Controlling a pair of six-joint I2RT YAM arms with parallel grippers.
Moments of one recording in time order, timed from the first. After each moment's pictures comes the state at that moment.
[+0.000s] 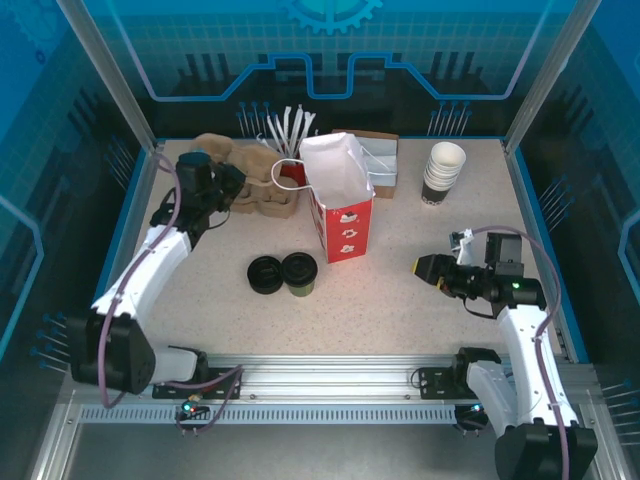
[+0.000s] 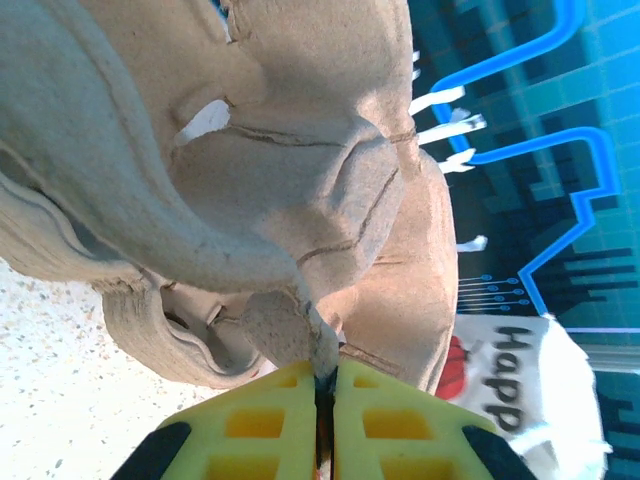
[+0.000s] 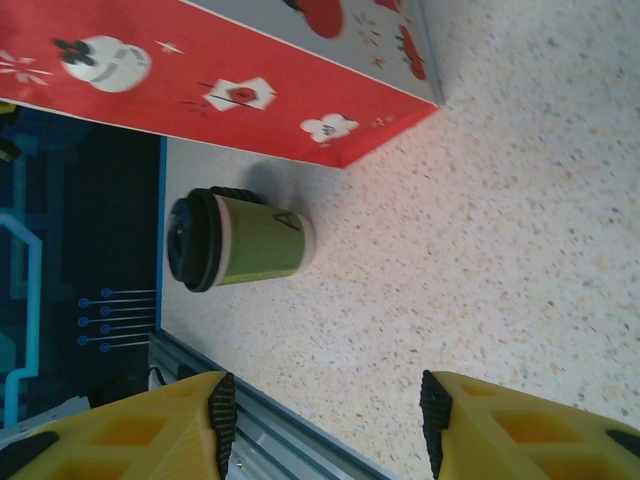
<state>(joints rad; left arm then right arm) -0.11 1.30 1.09 -0.26 0.09 -1.02 -0.11 0.78 0.69 -0.84 -0.84 0.39</state>
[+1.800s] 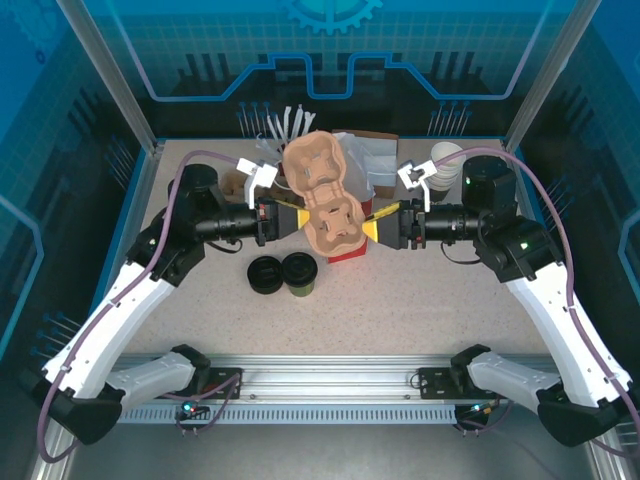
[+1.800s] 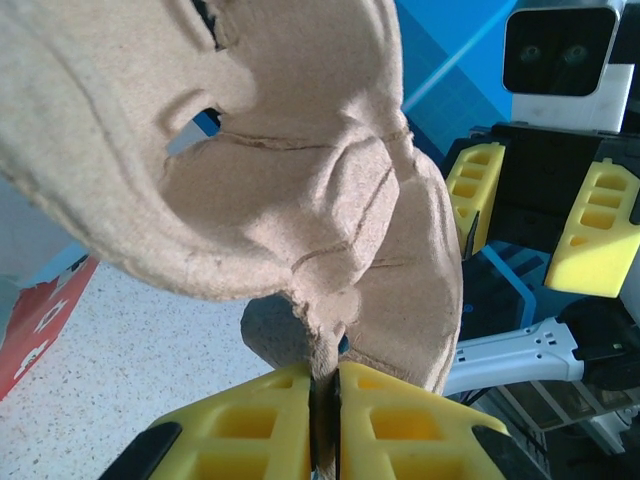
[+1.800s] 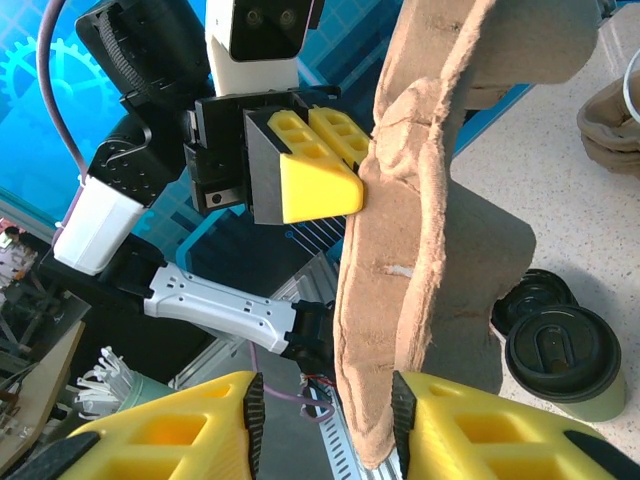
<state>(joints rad) -0.47 1.06 1.23 -0.45 0.74 -0.50 0.43 1.05 1.38 -0.71 -0.92 0.39</state>
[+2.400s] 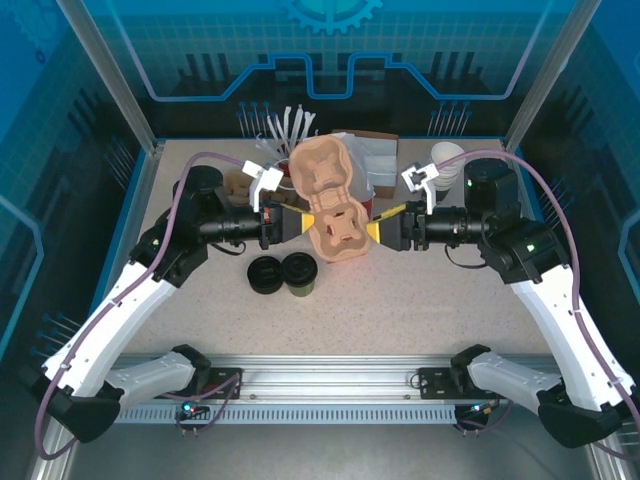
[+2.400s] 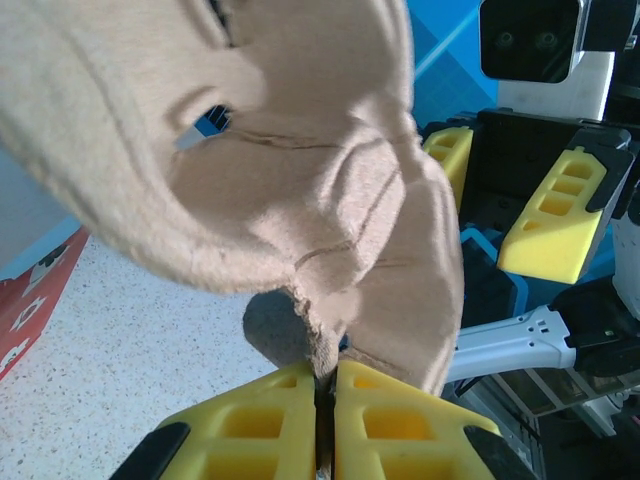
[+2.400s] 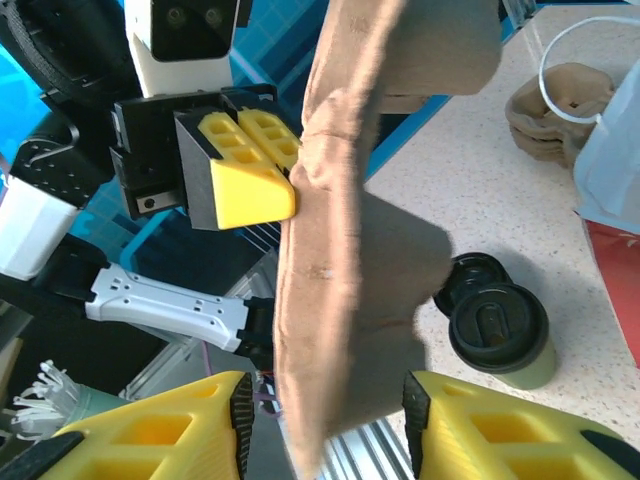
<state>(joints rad) -0.50 1.06 1.23 -0.45 0.73 -0.50 0.43 1.03 1.40 -0.84 -0.80 0.32</state>
